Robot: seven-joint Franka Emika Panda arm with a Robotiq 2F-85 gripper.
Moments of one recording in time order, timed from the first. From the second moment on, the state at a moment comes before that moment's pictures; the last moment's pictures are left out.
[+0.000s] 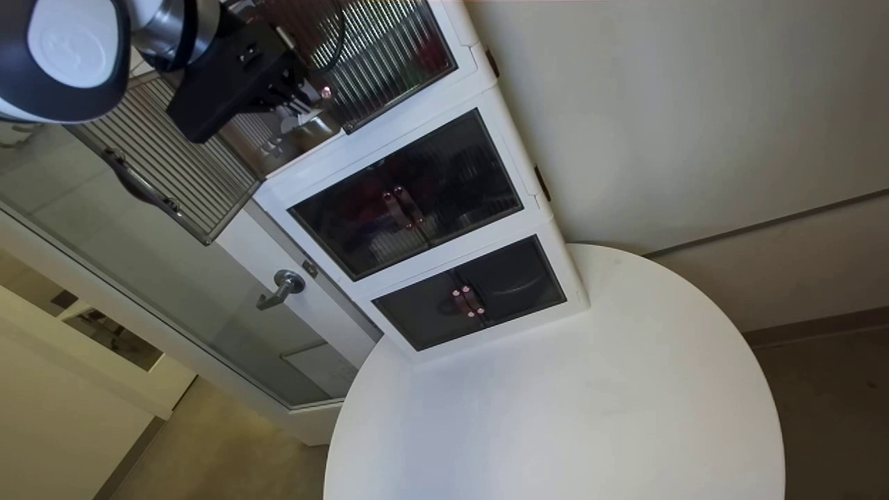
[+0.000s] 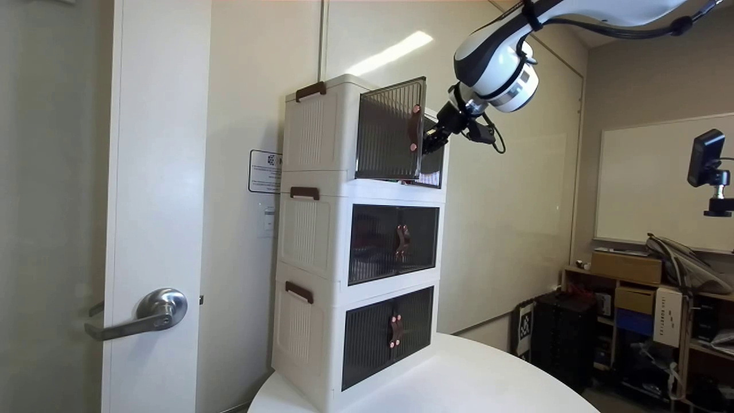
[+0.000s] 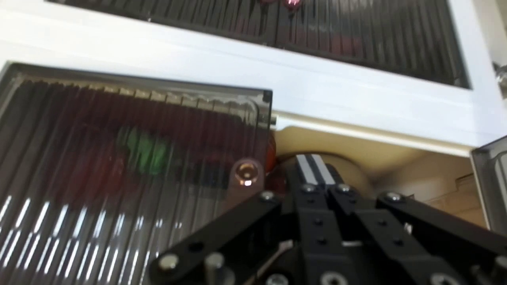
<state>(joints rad) -0.05 0.14 0.04 -1.81 0.41 2.70 -0.73</state>
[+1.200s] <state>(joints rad) -0.08 0.20 0.06 -1.76 0.34 2.87 -0.60</state>
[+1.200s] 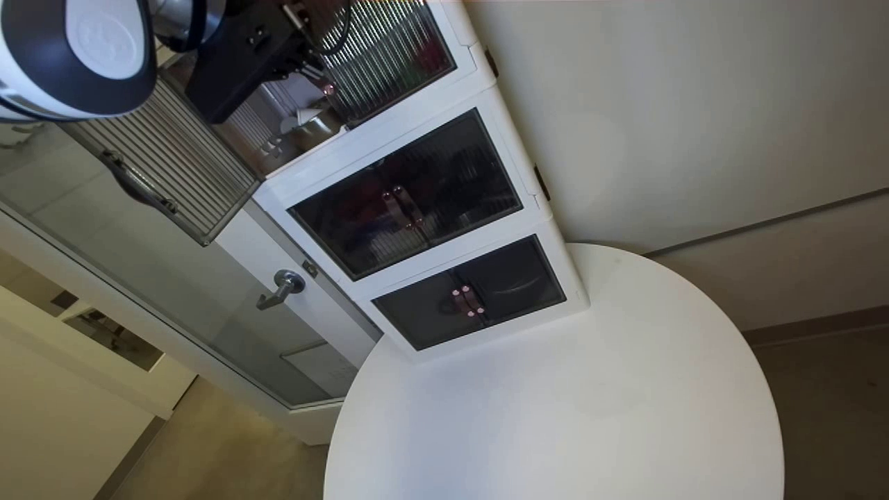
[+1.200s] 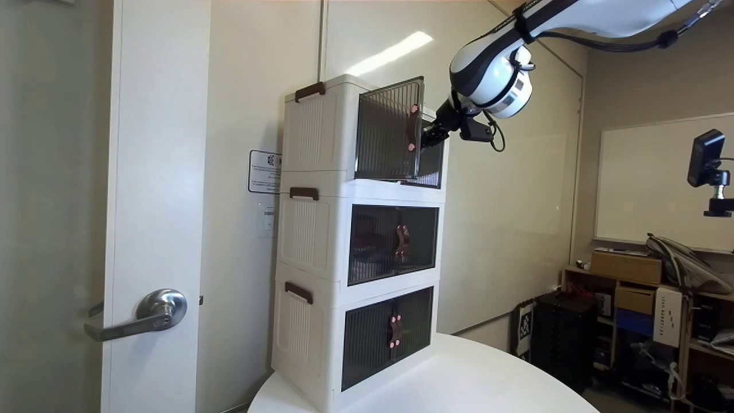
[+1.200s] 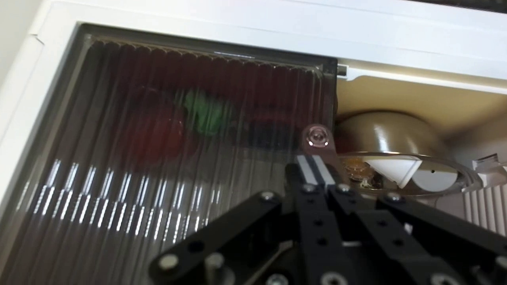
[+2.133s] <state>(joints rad) -0.05 0.15 -0.11 -1.79 0.04 2.88 -0.45</state>
